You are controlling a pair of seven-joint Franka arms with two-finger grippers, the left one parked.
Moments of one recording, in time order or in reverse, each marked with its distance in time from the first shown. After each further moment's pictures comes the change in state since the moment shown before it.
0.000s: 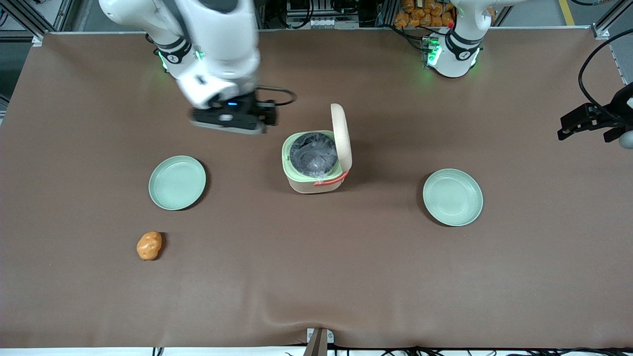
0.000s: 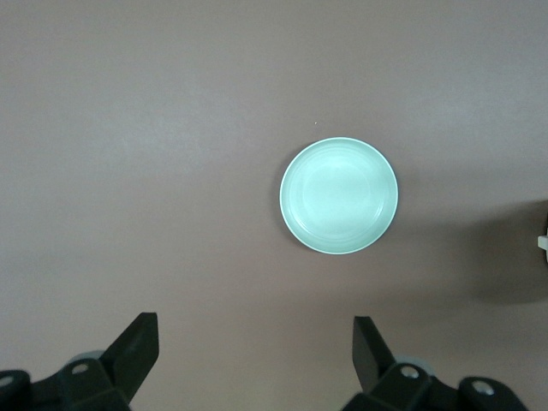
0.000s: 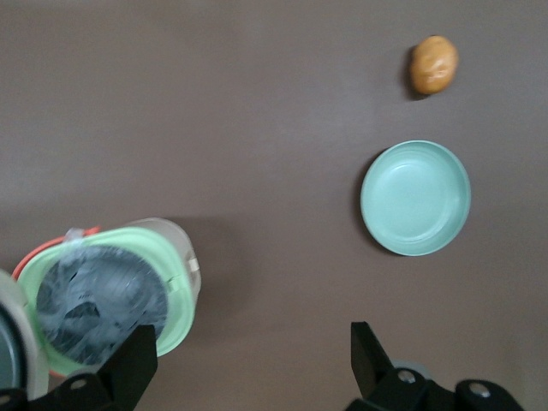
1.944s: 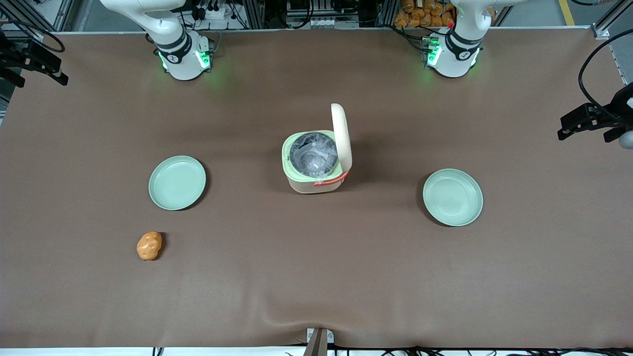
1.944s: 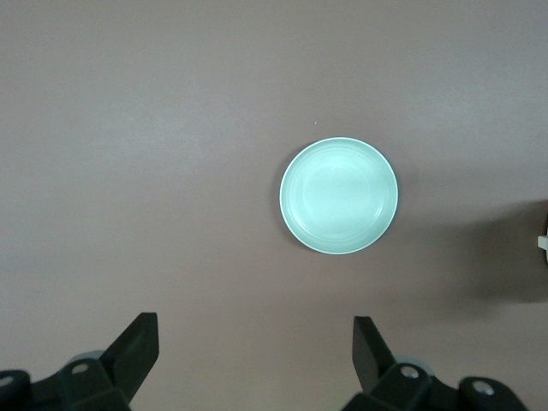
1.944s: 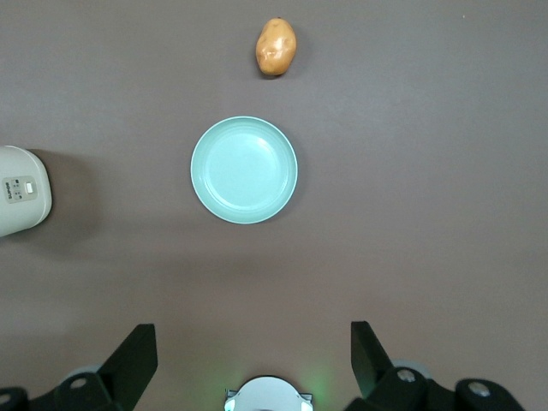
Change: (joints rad) arm -0.637 -0.479 0.001 -0.380 0.082 -0.092 -0.843
